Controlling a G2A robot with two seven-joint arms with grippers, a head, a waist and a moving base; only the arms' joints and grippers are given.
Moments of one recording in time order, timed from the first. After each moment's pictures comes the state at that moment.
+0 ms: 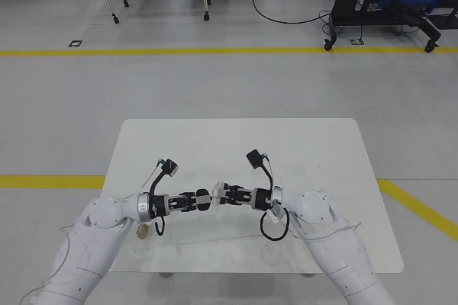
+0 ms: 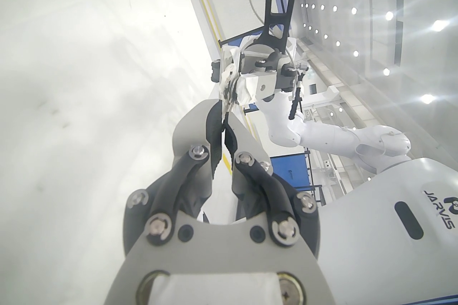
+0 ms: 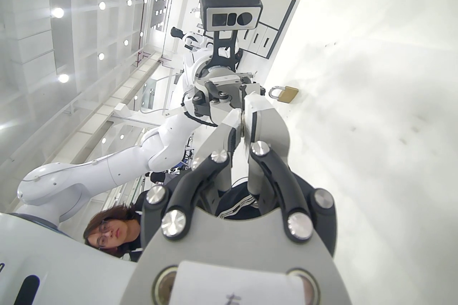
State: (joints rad) left arm 0.95 -1.16 -1.15 -1.22 -0.31 -0.48 -1.15; right arm -0.97 -1.28 1.08 -1.40 0.07 -0.22 0.93
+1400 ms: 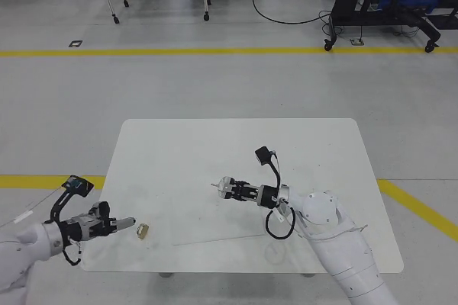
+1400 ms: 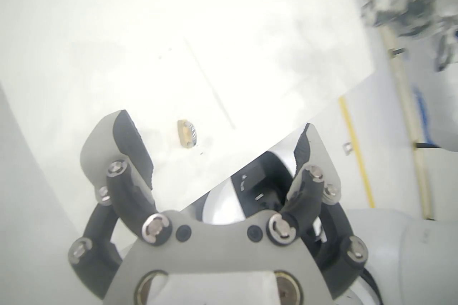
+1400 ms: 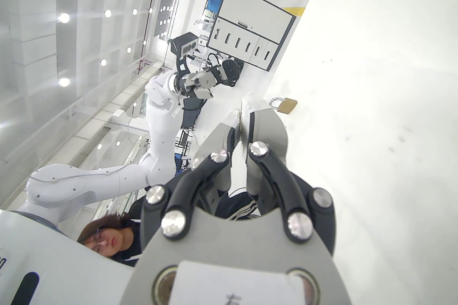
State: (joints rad) left arm 1.51 -0.99 -1.79 -1.87 0.44 -0.38 -1.13; right arm -0.99 -1.26 1.12 -1.42 0.08 -0.26 0.88
